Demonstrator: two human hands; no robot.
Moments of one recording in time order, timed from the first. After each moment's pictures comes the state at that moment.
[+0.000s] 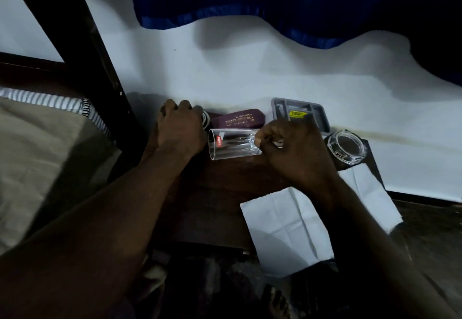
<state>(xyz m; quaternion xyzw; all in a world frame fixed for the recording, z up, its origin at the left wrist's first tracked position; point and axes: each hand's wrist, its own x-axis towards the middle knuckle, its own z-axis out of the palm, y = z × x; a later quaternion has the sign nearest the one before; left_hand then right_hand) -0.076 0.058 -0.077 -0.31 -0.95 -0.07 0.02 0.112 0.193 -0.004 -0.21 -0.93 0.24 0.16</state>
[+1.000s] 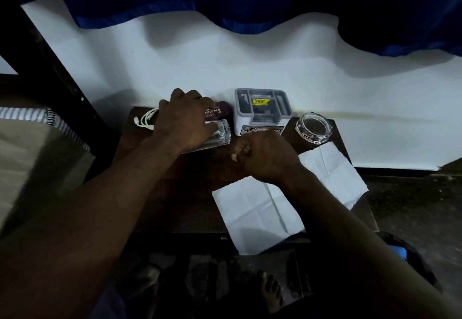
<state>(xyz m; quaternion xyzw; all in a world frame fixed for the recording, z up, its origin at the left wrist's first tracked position) -0.019 0.095 -0.026 -0.43 -0.89 -0.12 0.01 0.150 0.208 -0.022 -0.24 -0.95 0.18 0.00</state>
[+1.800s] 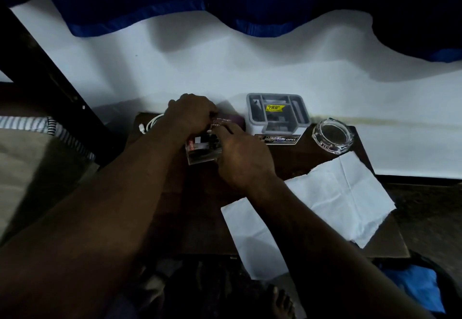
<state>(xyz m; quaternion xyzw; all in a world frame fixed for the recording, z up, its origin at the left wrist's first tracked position) -0.086 0.142 -0.048 -0.42 -0.90 -0.04 -0.12 0.084 0.184 -0.053 -0.19 -0.98 0.10 0.06</state>
